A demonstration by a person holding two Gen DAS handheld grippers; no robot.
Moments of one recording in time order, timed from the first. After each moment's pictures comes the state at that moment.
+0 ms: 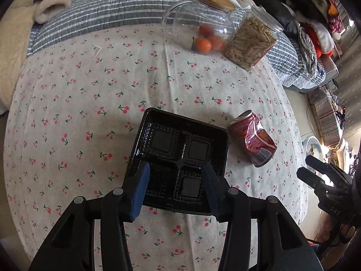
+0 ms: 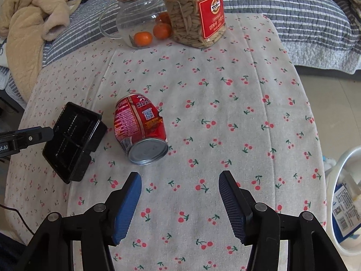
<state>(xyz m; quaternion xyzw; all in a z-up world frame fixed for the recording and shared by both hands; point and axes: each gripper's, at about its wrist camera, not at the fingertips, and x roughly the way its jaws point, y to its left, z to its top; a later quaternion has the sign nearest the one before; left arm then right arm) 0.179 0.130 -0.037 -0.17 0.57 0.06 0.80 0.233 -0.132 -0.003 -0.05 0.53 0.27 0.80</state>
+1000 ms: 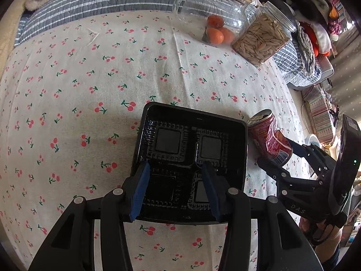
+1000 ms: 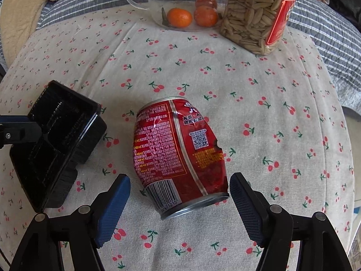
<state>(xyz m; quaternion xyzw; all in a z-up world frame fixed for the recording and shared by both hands) 0.190 0.158 -0.074 -0.19 0.58 0.02 0.79 0.250 -0.029 -0.053 -0.16 0.51 0.27 0.80</state>
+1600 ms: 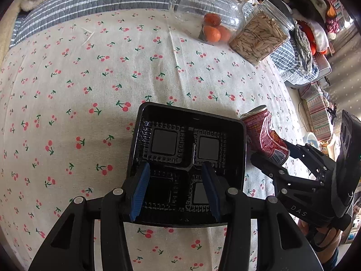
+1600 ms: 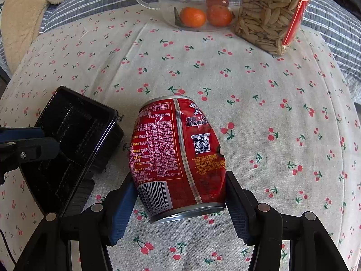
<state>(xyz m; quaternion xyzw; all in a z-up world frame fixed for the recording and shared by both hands) 0.196 0.157 -0.078 -0.19 0.58 0.01 0.79 0.249 -0.013 -0.050 -0.12 0.52 0.28 0.80</state>
